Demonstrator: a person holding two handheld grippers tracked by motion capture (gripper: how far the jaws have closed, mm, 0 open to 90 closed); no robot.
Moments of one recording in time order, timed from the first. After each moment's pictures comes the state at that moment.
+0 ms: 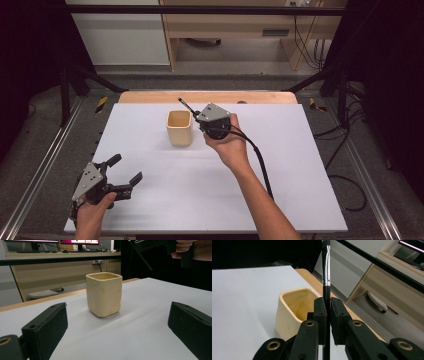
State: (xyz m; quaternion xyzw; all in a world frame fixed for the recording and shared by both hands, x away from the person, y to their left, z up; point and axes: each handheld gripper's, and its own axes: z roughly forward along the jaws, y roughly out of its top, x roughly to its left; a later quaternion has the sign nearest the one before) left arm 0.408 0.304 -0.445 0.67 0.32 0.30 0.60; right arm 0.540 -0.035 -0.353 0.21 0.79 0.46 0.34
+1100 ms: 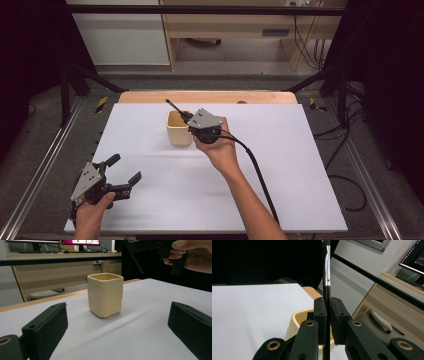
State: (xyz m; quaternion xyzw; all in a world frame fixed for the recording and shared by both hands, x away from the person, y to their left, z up) left arm 0.407 0.306 -0.444 0.67 0.32 0.30 0.60; right arm 0.538 -0.011 -0.368 0.17 0.76 0.52 0.35
